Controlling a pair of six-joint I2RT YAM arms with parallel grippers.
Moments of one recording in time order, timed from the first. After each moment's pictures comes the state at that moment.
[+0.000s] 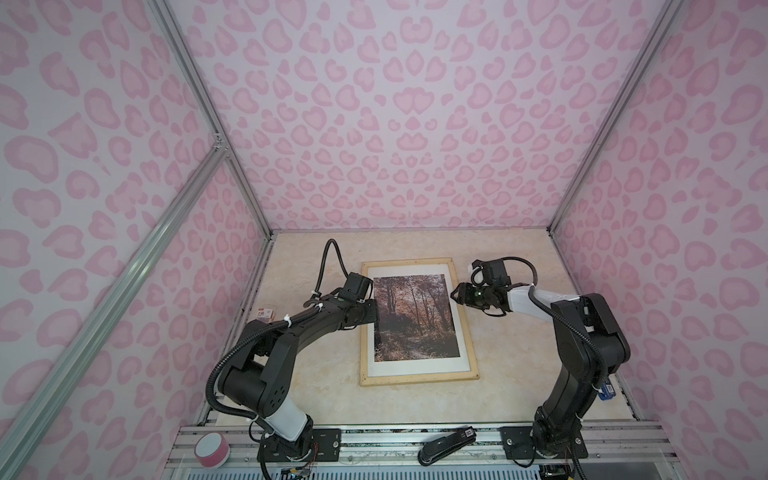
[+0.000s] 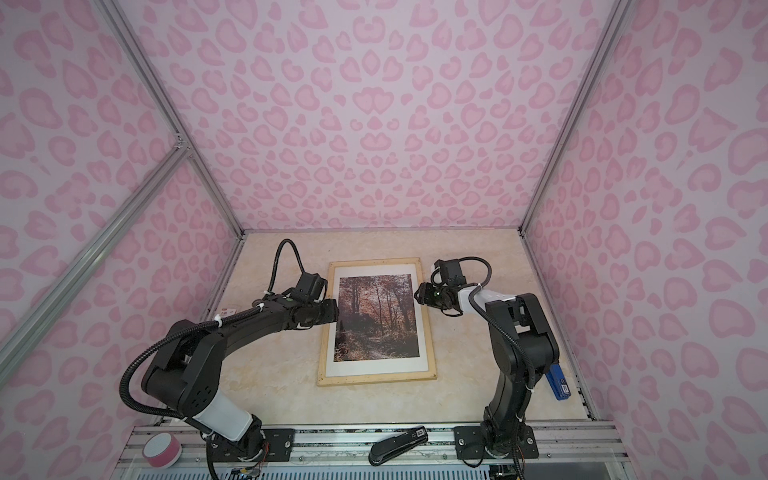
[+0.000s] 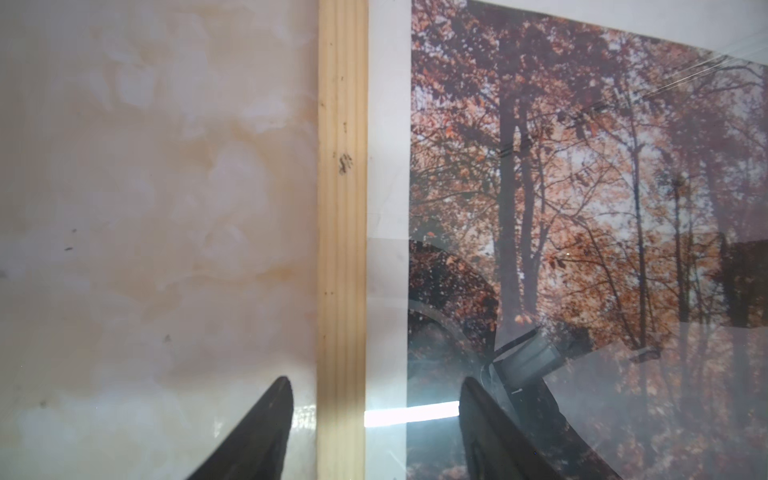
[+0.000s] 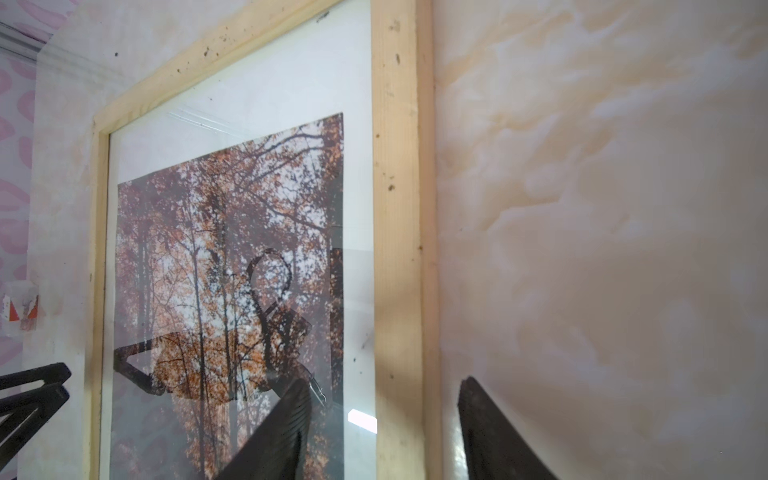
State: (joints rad) left arm -0.43 1.63 0.92 -0.34 -0.02 -0.53; right arm 0.24 1.82 1.00 -0.12 -0.33 0.44
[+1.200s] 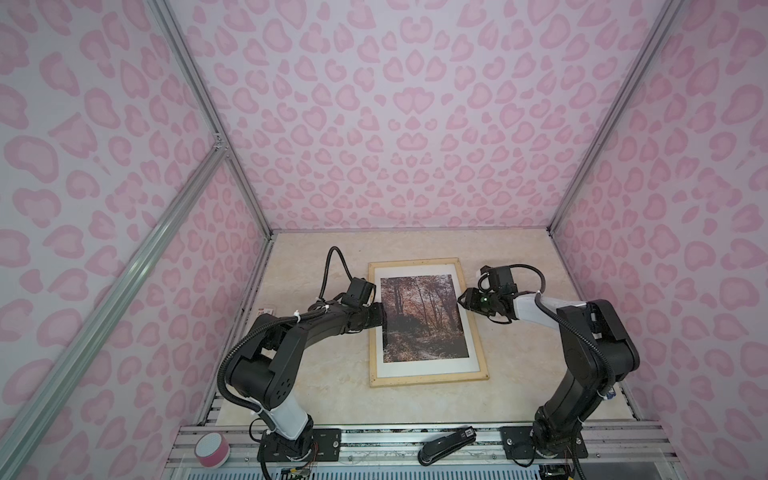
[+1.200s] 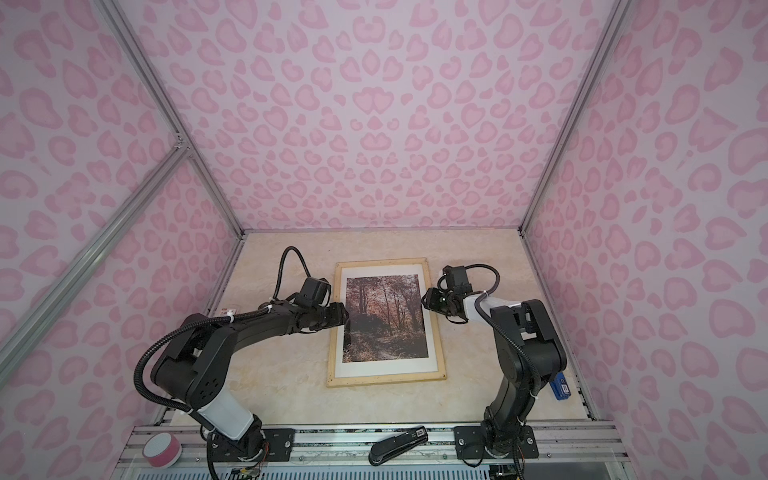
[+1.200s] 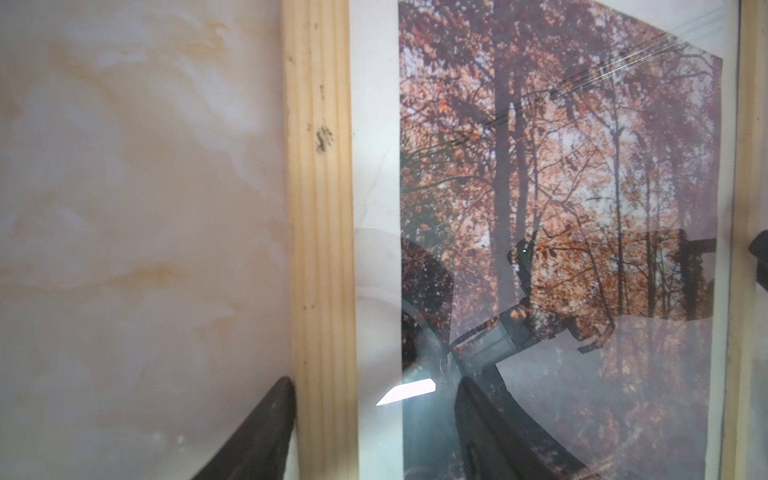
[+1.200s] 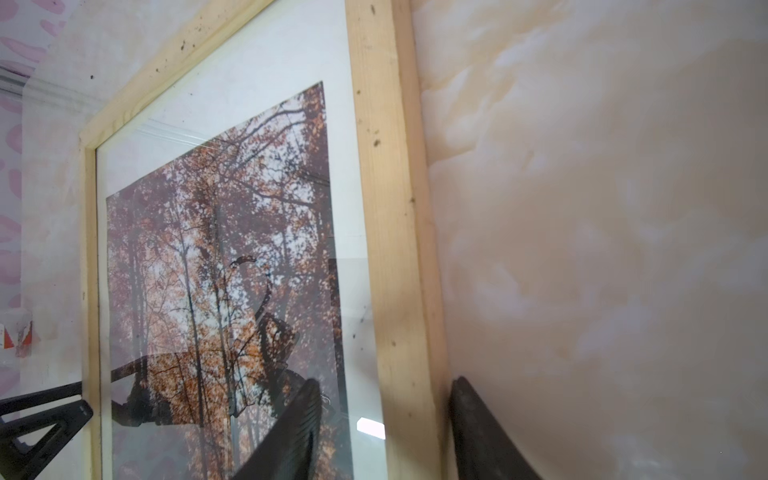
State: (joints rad) left arm -0.46 1.68 0.87 -0.19 0.13 -0.59; right arm 0.22 1.76 0.90 -0.06 -0.30 0.50
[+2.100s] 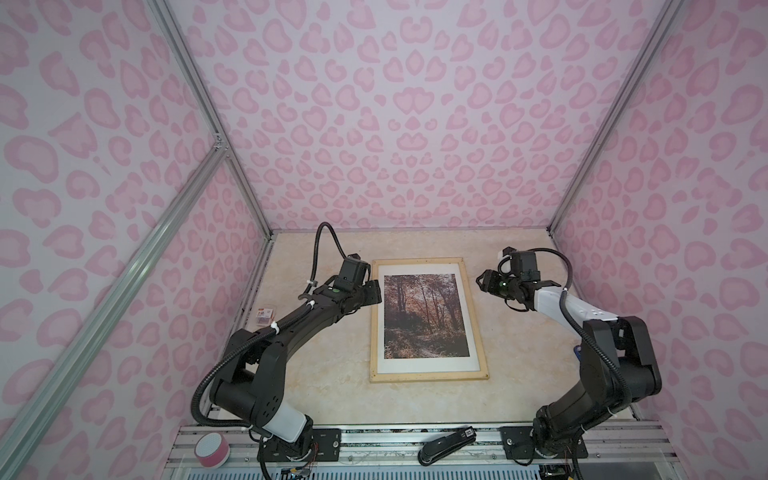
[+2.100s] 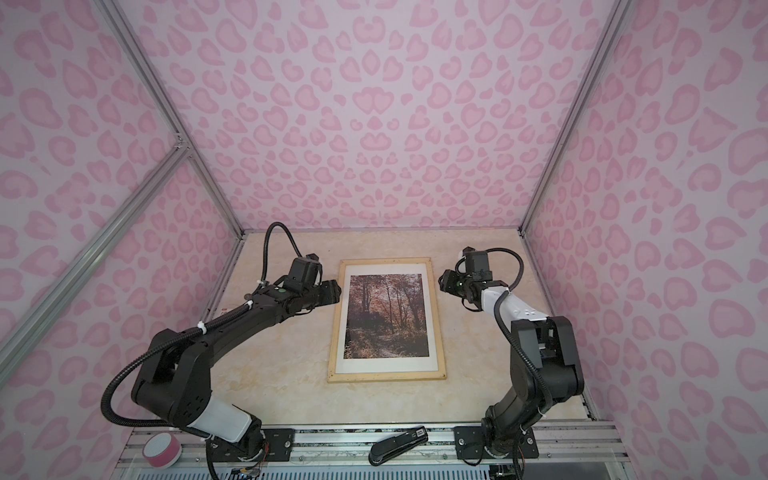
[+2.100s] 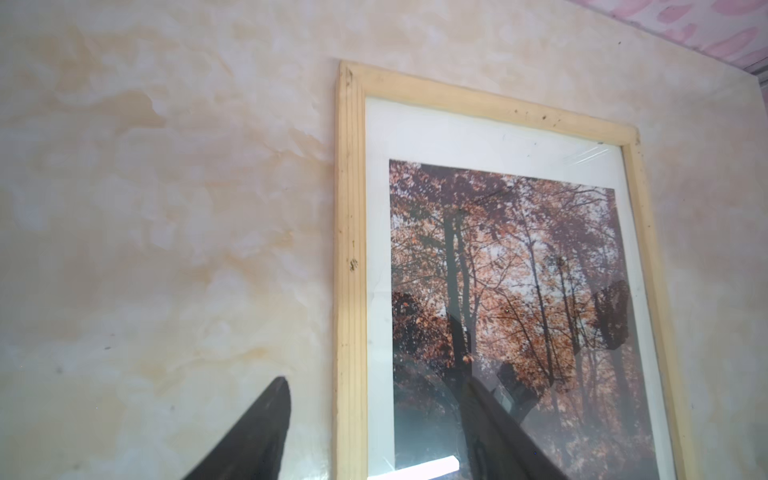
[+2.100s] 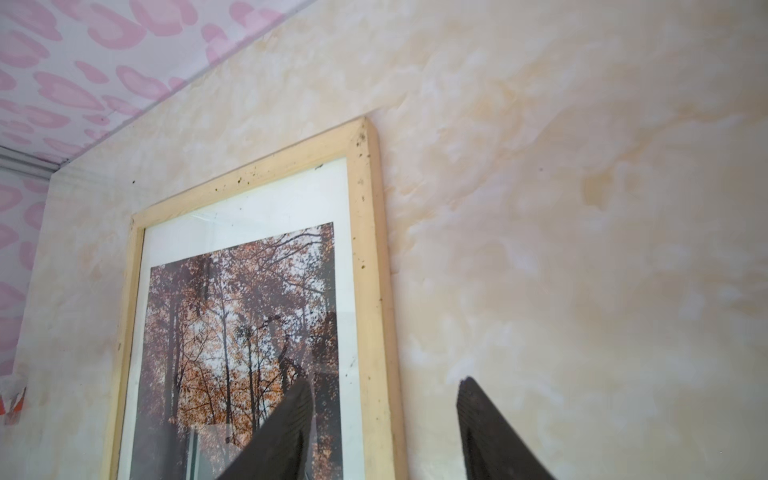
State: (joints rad) left arm -0.43 1.53 1.04 -0.34 -0.03 -0.49; right arm 0.08 1.60 0.99 -0.19 -0.23 0.41
